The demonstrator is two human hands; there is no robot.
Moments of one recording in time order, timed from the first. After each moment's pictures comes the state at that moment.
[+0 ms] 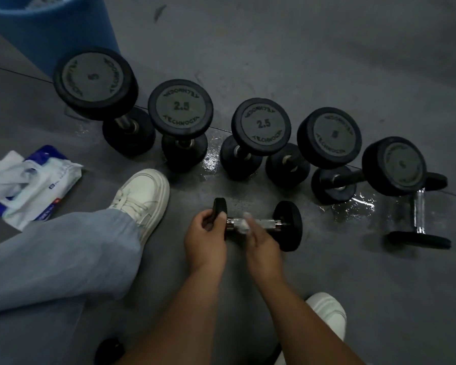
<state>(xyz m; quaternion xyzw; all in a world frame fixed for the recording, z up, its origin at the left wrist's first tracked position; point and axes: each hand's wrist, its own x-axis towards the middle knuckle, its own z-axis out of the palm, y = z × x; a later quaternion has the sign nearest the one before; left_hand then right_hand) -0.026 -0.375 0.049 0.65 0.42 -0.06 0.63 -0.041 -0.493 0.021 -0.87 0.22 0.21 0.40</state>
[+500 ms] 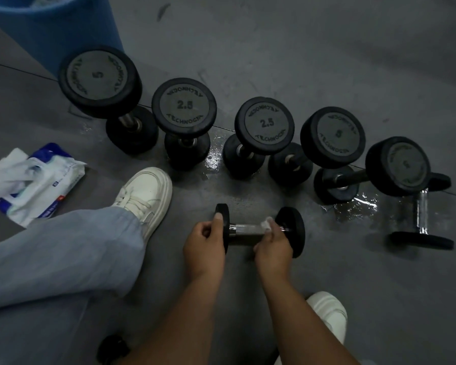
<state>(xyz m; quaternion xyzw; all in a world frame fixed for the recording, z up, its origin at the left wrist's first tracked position) -0.040 -0.372 0.047 0.68 0.46 -0.10 0.56 -0.041 -0.498 0.012 -0.83 0.34 0.14 0.41</state>
